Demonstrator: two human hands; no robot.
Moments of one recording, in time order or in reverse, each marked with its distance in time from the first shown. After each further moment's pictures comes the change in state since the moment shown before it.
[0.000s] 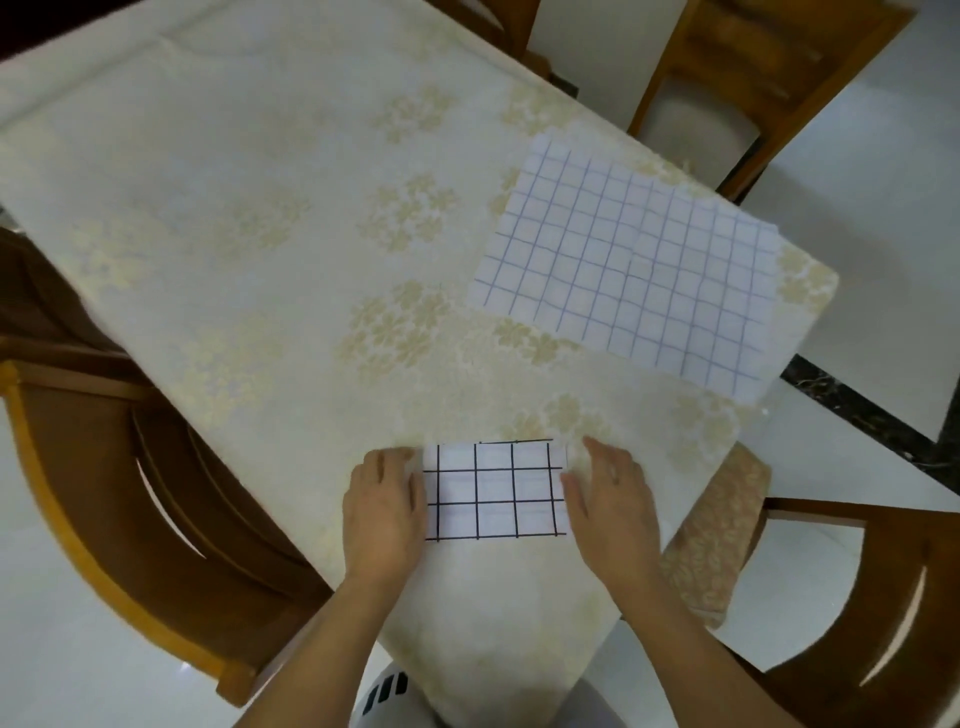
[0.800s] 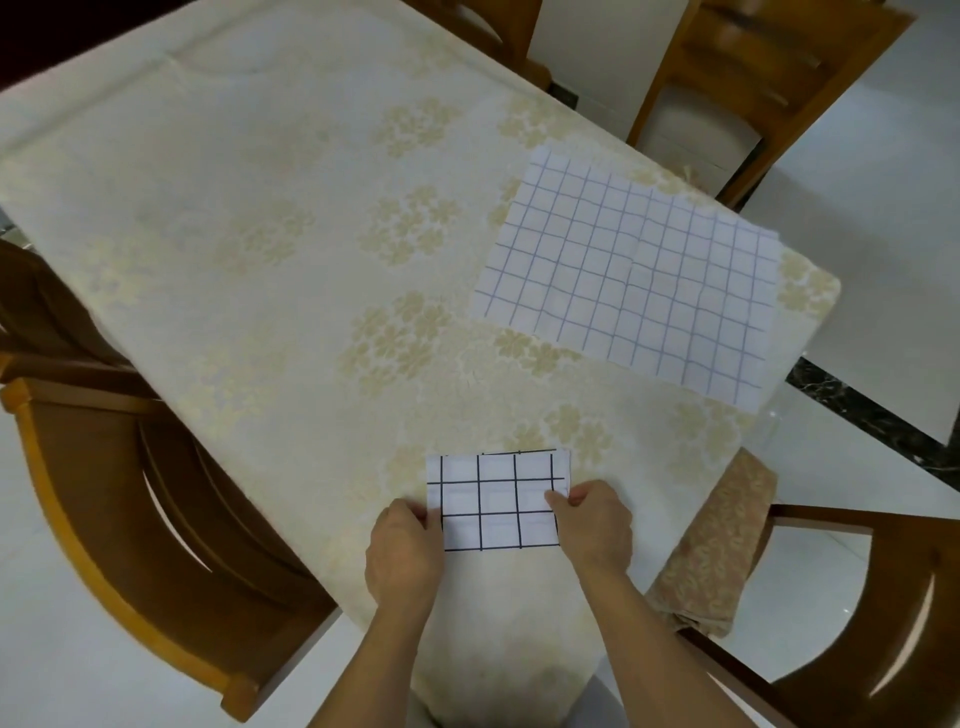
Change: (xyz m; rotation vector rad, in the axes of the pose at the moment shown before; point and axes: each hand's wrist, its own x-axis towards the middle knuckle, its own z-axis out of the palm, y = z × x) left_hand -0.010 0.026 0.011 -0.076 -0.208 -0.609; right_hand 0.014 -0.030 0.011 0.339 -0.230 0.698
